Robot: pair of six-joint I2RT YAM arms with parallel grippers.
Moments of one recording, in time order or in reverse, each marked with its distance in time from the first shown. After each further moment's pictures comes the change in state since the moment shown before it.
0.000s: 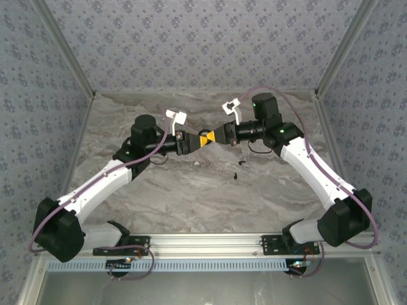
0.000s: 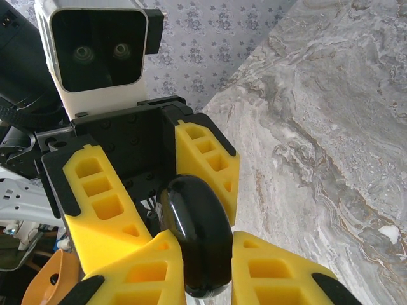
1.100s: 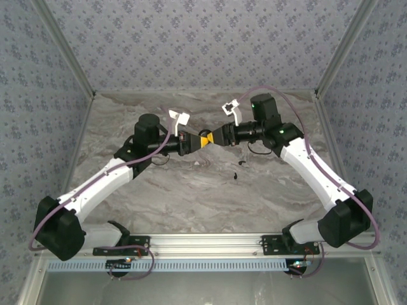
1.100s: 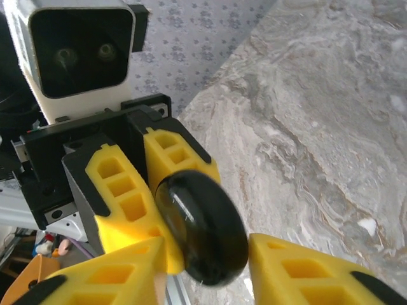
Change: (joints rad) left arm -0.017 0.014 0.037 -0.096 -0.065 0.093; right arm 0.019 -0.014 0.007 -0.050 0.091 -0.032
